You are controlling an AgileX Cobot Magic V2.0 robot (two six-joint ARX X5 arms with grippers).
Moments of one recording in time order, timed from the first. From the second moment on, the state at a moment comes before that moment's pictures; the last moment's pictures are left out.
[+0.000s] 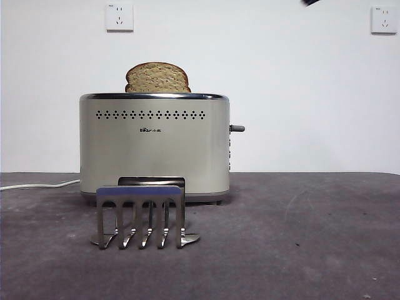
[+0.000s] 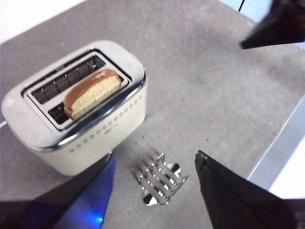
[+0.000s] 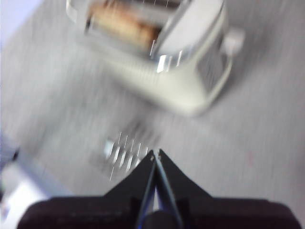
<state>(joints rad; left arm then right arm) -0.41 1.28 1.91 -1.33 0.29 0.19 0.26 1.25 1.41 -0.98 -0.50 -0.07</state>
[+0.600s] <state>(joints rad) -0.41 1.28 1.91 -1.34 0.29 0.19 0.26 1.10 1.41 -1.14 -0.50 -0.10</state>
